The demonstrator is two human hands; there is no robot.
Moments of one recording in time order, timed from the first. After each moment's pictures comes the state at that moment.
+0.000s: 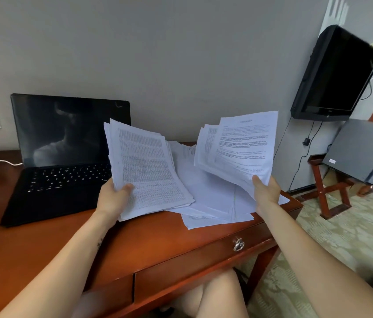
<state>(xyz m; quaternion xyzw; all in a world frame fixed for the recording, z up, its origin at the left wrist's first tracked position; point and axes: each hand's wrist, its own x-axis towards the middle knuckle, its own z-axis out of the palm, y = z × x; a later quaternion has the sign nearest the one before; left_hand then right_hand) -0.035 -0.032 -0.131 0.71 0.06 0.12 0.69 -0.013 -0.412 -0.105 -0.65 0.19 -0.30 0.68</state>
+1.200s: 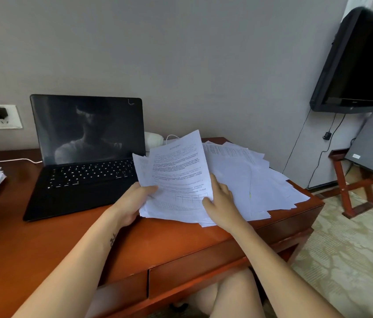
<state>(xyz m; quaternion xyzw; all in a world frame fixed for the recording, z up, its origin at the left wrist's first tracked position) -0.041 -0.035 -0.123 0.69 -0.02 -0.09 0.72 -0.040 -0.293 -0.144 -0.92 -0.10 -0.10 0.36</state>
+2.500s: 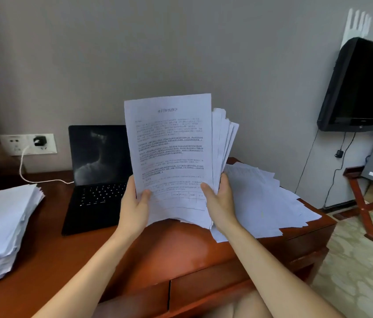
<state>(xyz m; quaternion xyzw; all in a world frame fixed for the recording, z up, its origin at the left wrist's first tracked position) -0.093 -0.010 -0.089 0.72 -0.06 0.28 0.63 -0.072 -0.219 -0.070 -0.69 -0.11 -0.22 0.68</state>
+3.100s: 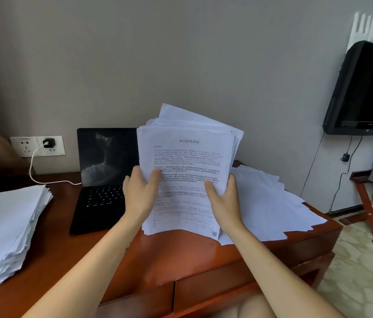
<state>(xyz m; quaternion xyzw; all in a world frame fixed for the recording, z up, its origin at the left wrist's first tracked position) -0.078 -0.011 -0.049 0.75 0.02 0.30 0.59 -0.077 -0.216 -0.063 -0.69 -0.11 -0.25 0.67</state>
